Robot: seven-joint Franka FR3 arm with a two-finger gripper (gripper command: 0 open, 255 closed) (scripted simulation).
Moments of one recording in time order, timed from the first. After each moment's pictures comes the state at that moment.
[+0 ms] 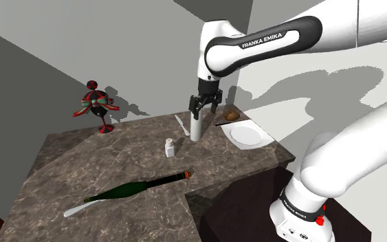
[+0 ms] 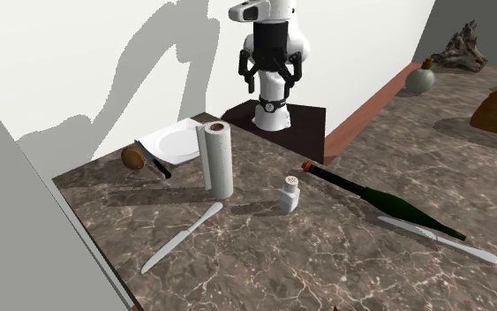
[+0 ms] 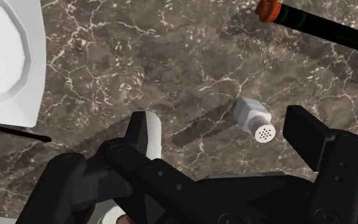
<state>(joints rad) 0.04 -0.43 0.08 -2.40 0.06 2.00 0.24</state>
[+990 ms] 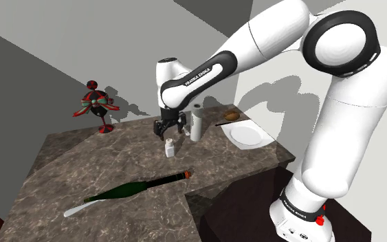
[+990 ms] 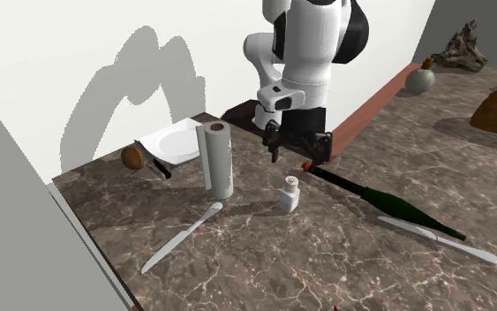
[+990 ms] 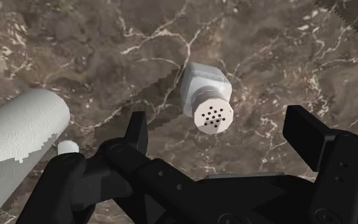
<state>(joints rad) 0.09 0.12 0.19 -2.14 -0.03 2.26 0.47</state>
